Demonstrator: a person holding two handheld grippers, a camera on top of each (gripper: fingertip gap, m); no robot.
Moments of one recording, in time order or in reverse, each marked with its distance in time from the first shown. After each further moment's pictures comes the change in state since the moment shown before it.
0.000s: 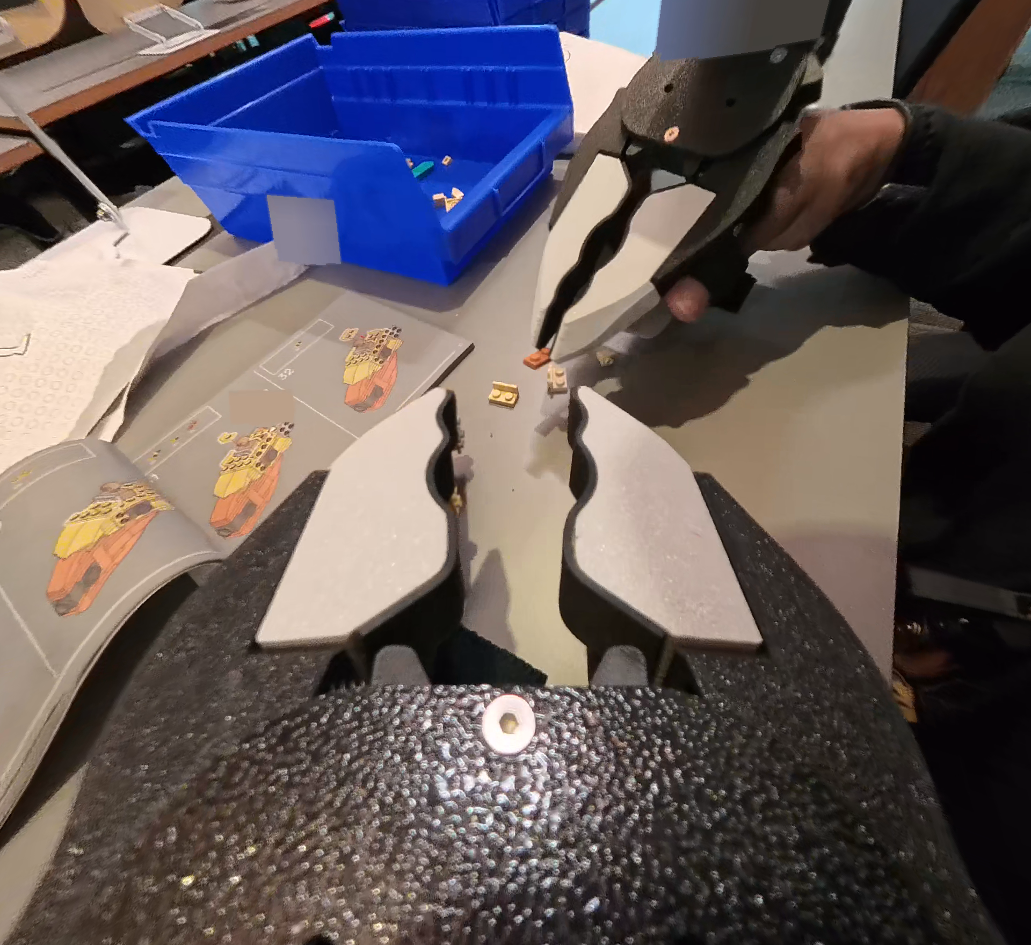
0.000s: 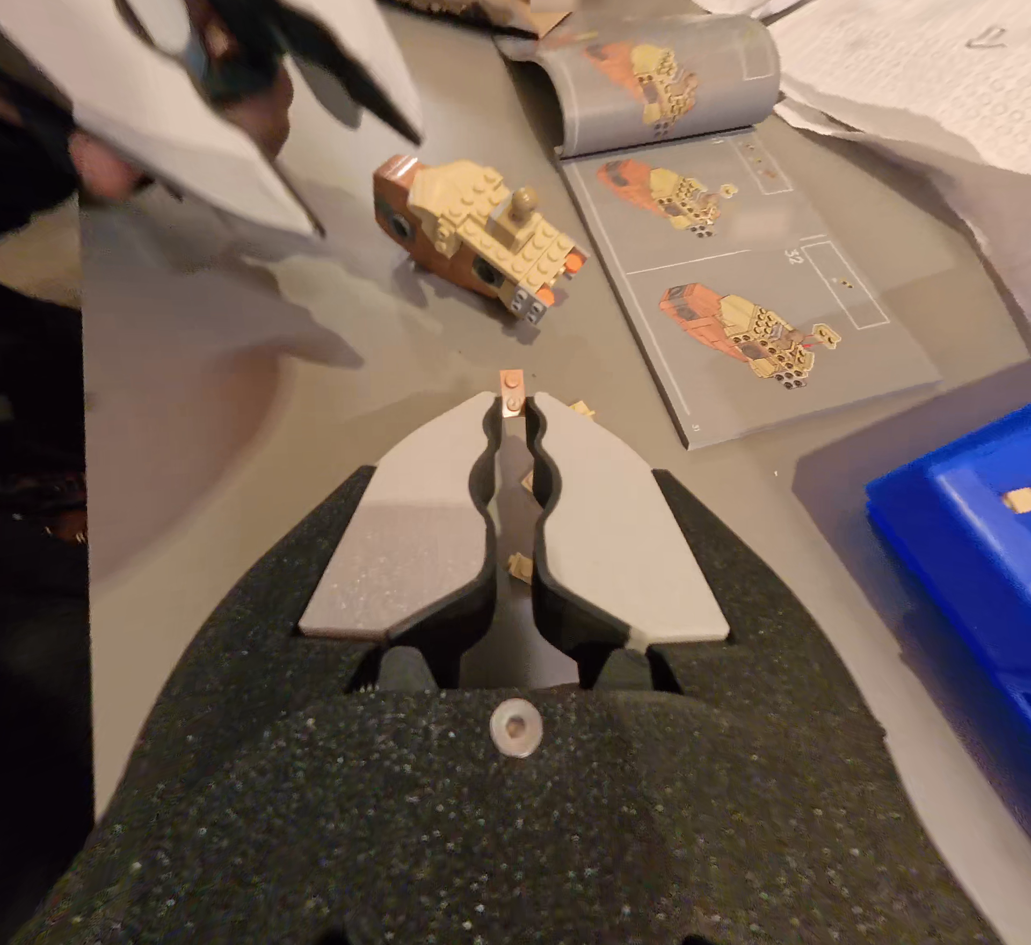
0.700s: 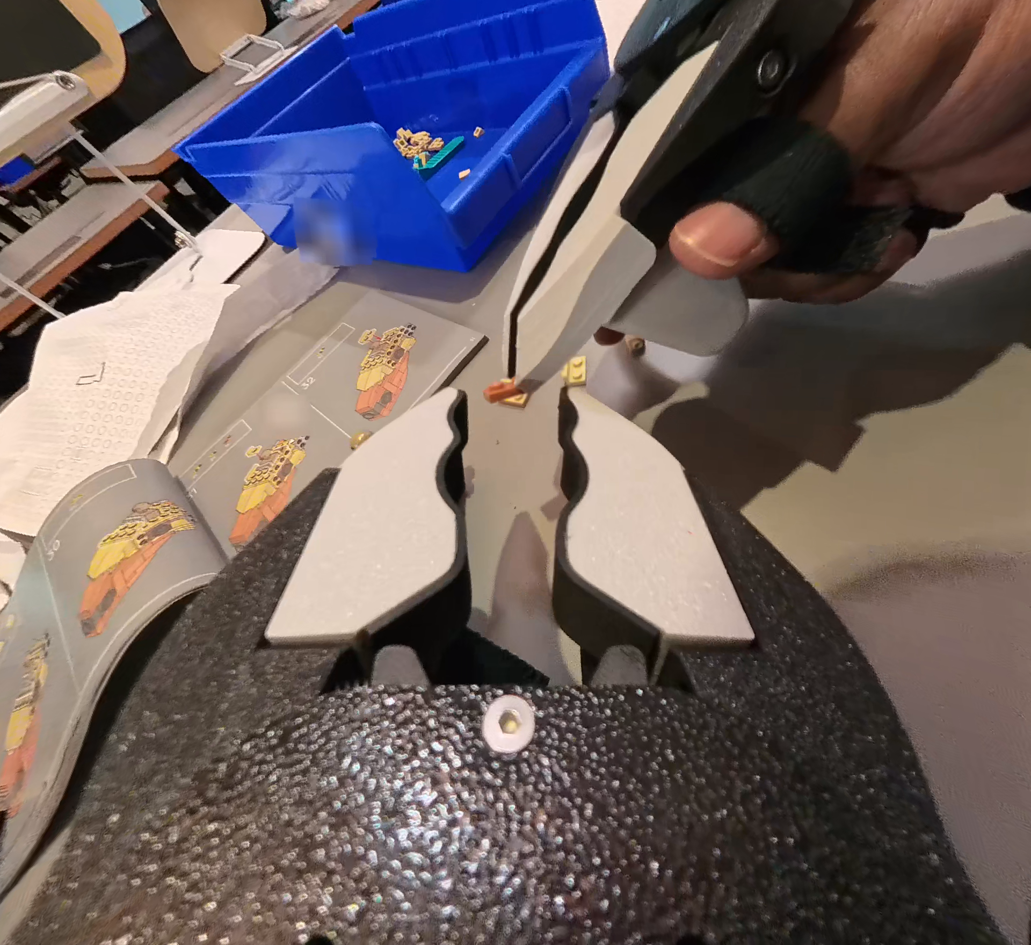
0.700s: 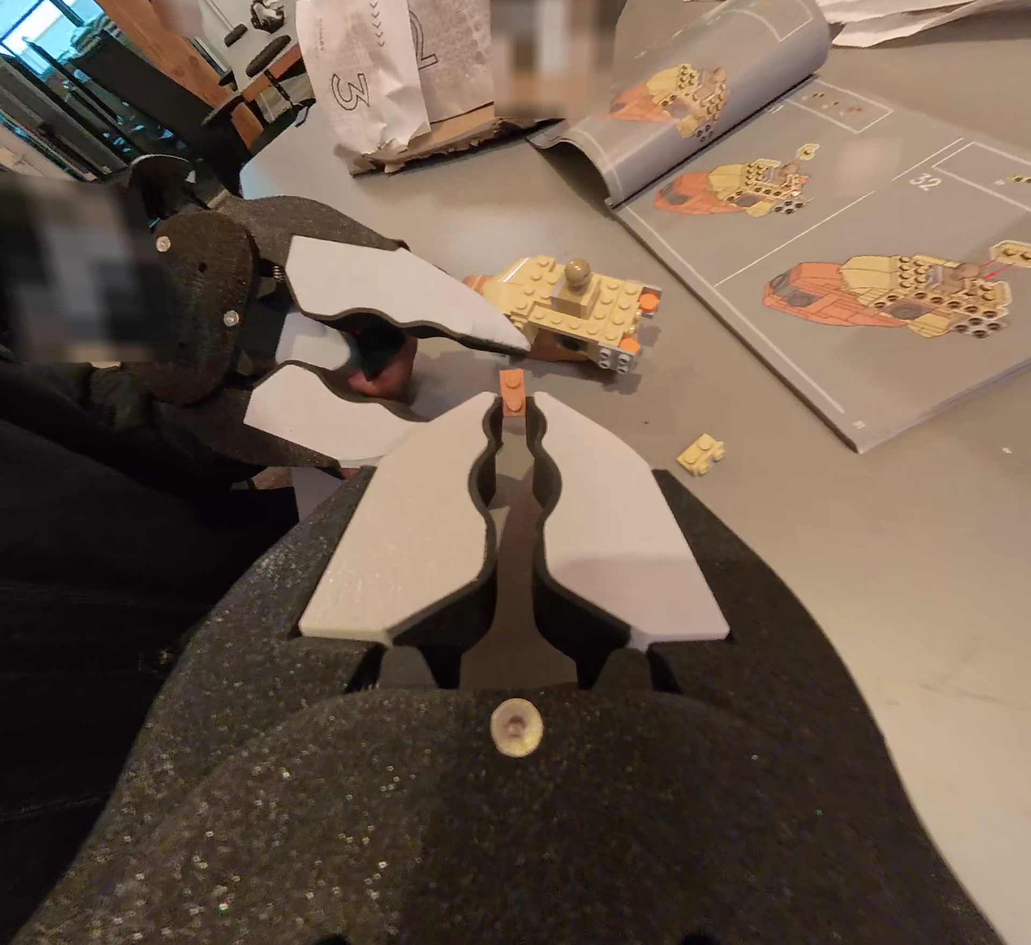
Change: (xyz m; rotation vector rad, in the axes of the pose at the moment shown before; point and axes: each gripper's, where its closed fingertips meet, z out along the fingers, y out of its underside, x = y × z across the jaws) left arm 0.010 0.014 0.030 -0.051 -0.154 0.159; right arm -0.027 -0.029 0.008 0.119 -0.135 0.435
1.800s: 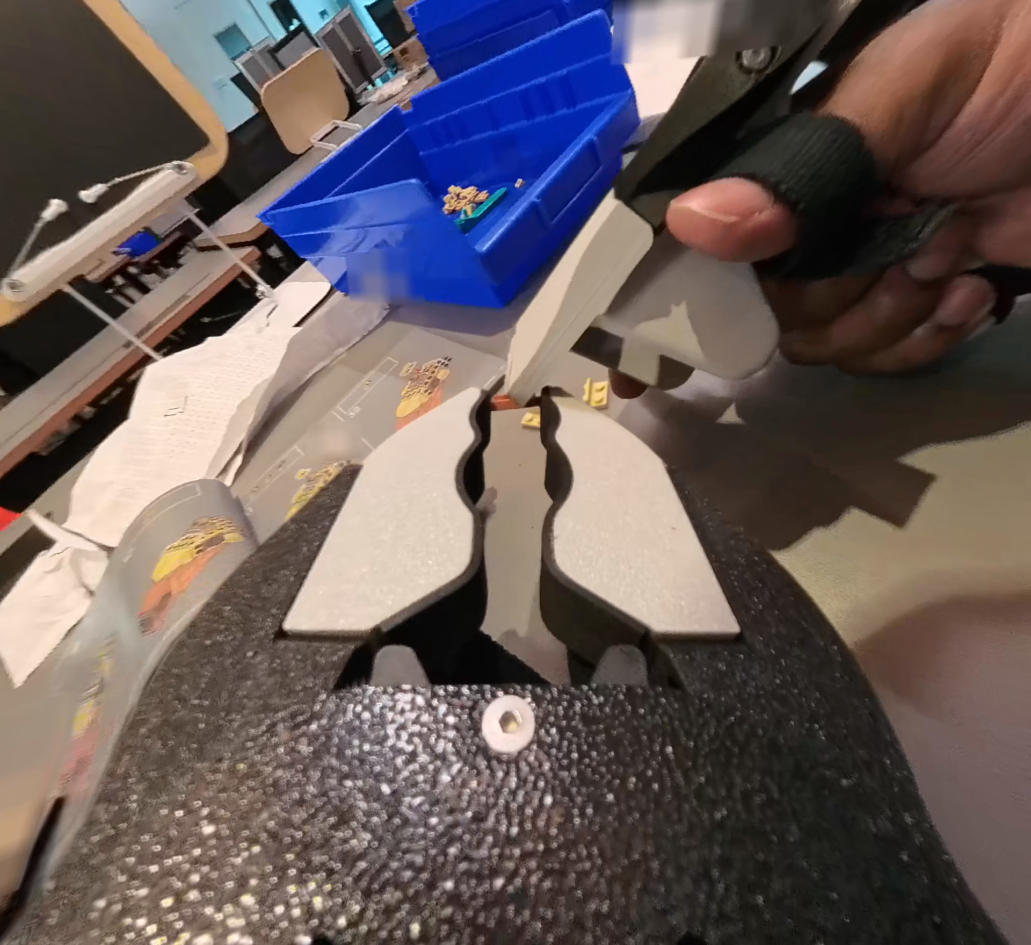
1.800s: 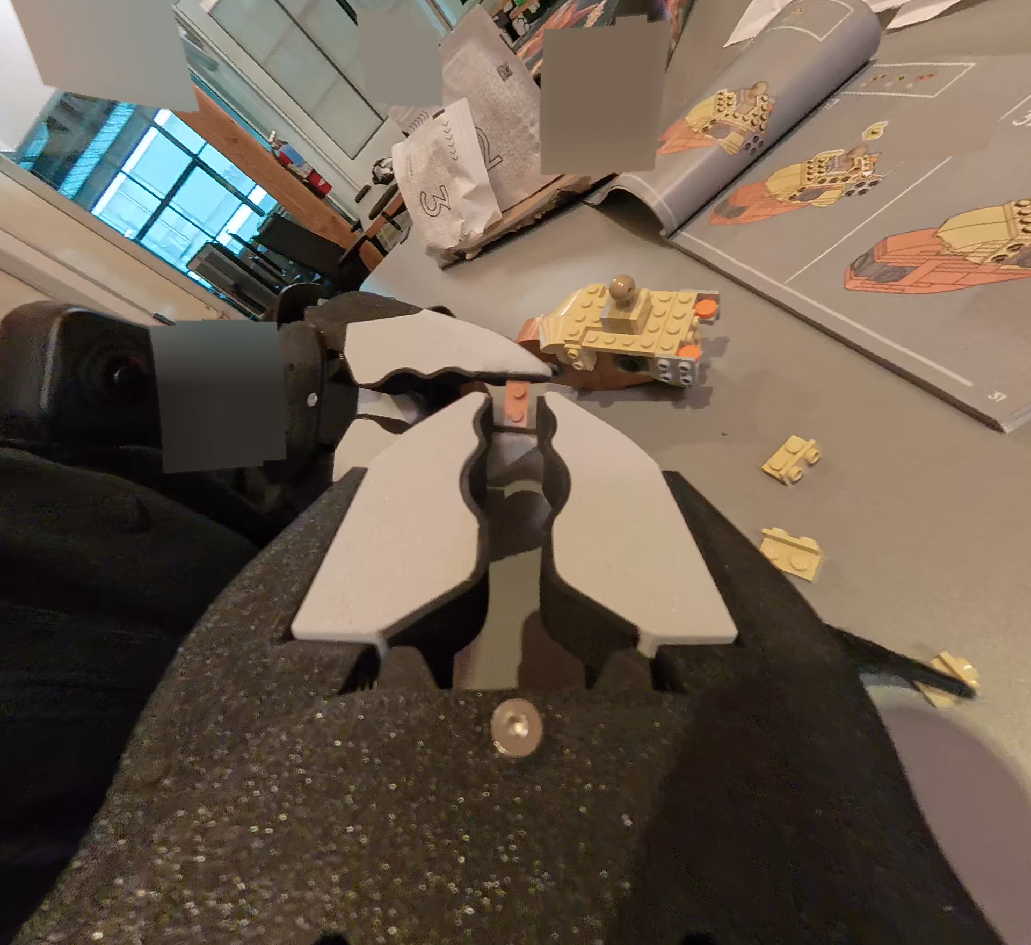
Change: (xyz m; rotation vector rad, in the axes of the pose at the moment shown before) left arm -0.002 -0.009 -0.003 0.091 -0.106 0.063; right arm -0.015 -0.007 0.000 0.159 -0.156 0.208
